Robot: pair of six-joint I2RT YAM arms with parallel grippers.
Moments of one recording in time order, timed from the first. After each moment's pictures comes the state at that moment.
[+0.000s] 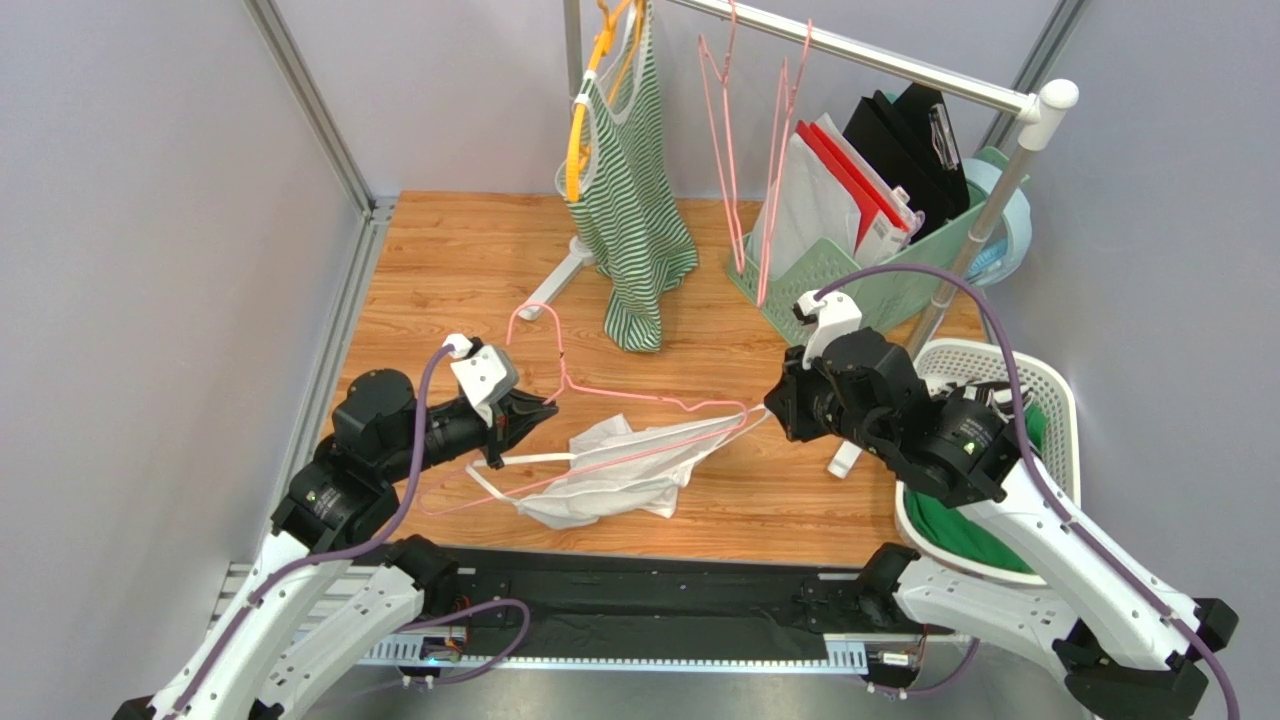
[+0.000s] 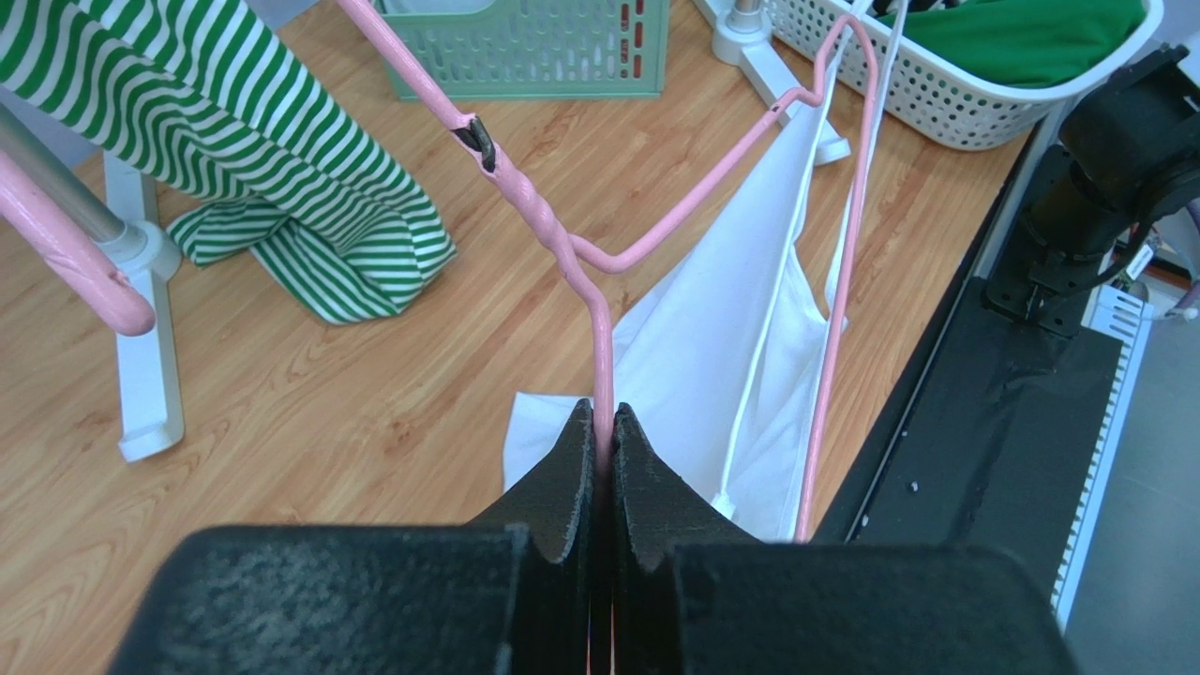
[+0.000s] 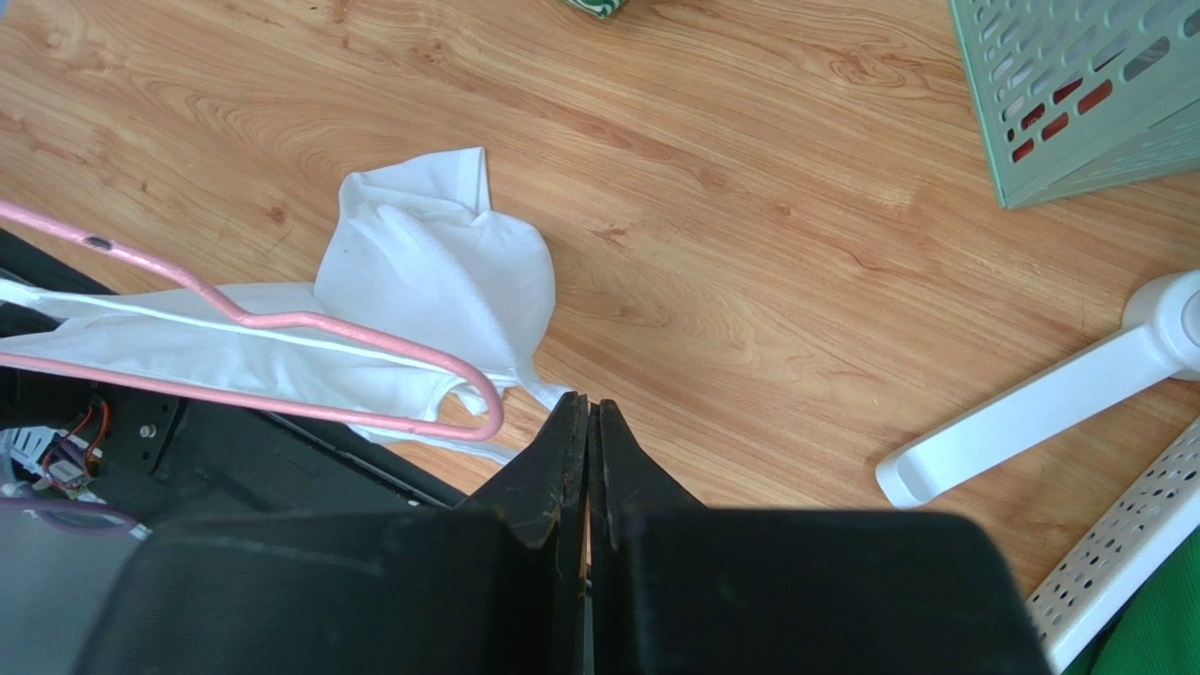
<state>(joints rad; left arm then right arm) -0.55 0.56 0.82 -0.49 0.45 0.11 0.81 0.87 1.14 -0.88 0.21 0.41</state>
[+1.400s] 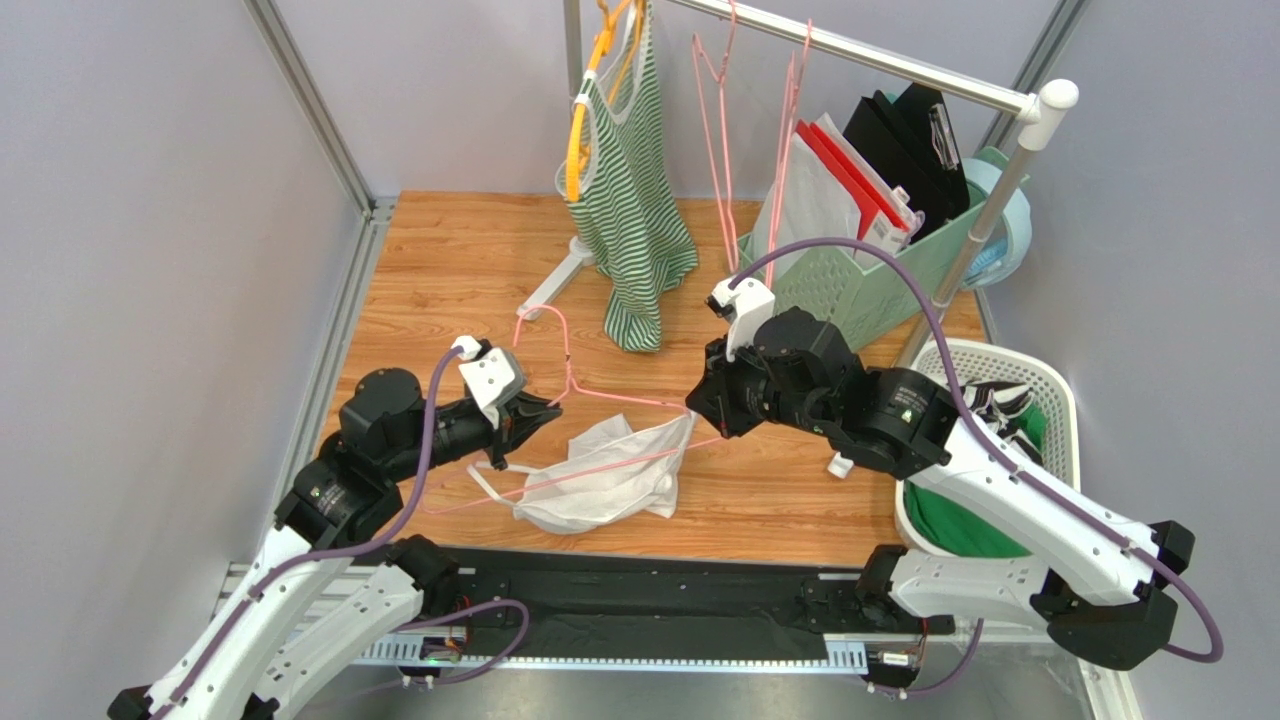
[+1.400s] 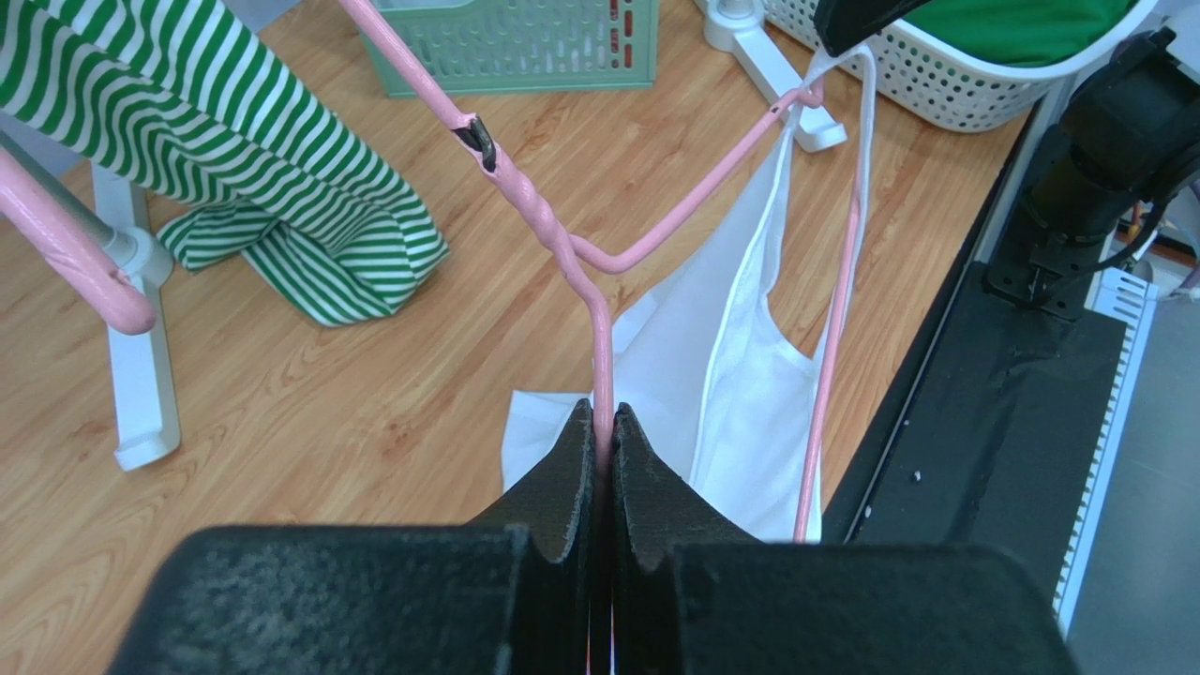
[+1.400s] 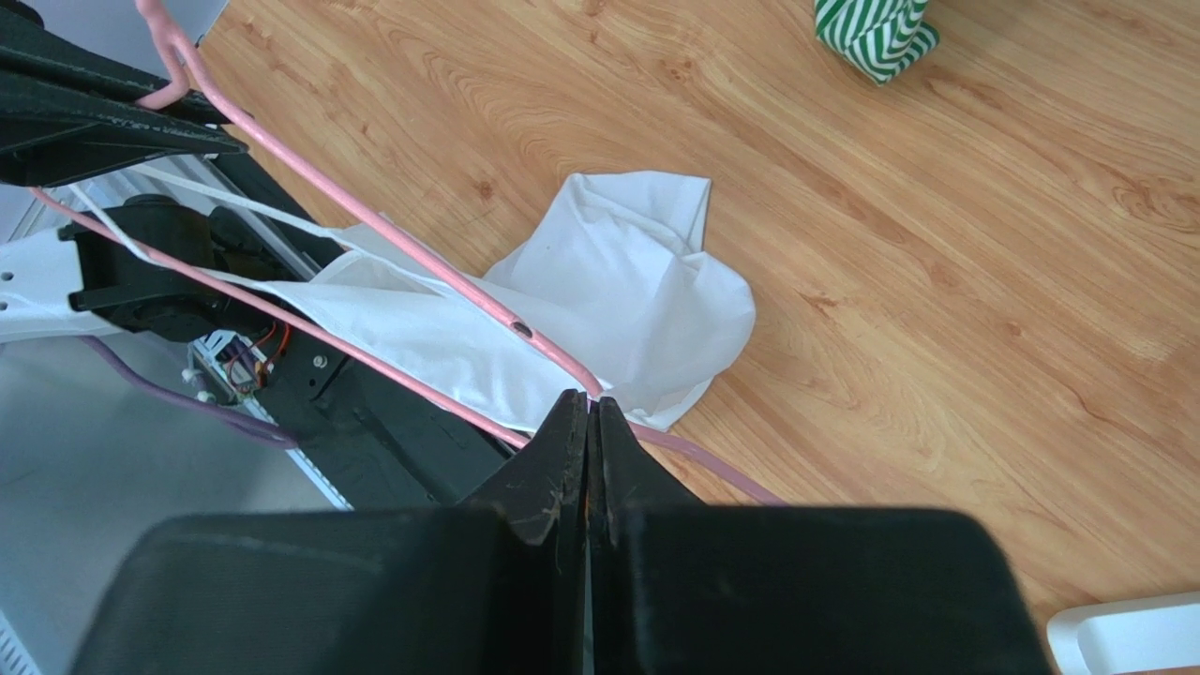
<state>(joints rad) -0.59 0.57 0.82 -0.49 0.43 0.13 0.99 1.08 1.29 -0.77 0.09 0.40</state>
